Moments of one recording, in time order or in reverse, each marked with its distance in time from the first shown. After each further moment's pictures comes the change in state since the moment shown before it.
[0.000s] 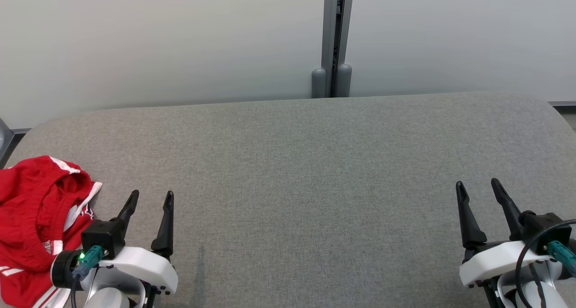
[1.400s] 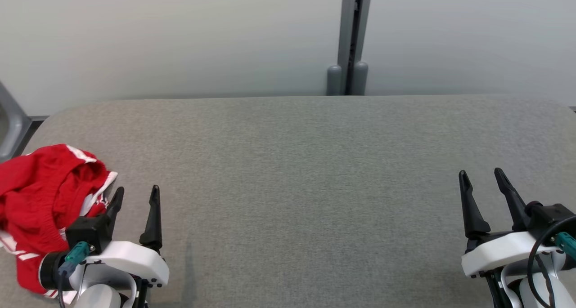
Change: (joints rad) left arm -0.001 0.010 0.016 -0.021 -0.044 0.050 0.018; right arm -0.011 -0.007 0.000 -0.035 0.036 0.000 0.019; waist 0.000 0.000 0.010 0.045
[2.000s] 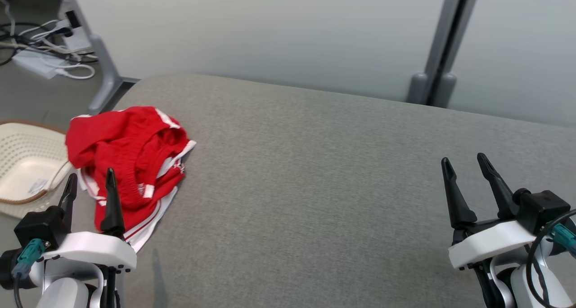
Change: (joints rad) left arm 0.005 0.050 0.088 -0.075 -0.042 0.054 -0.016; right arm -0.011 0.010 0.051 -0.109 0.015 0.000 0.064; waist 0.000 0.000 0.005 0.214
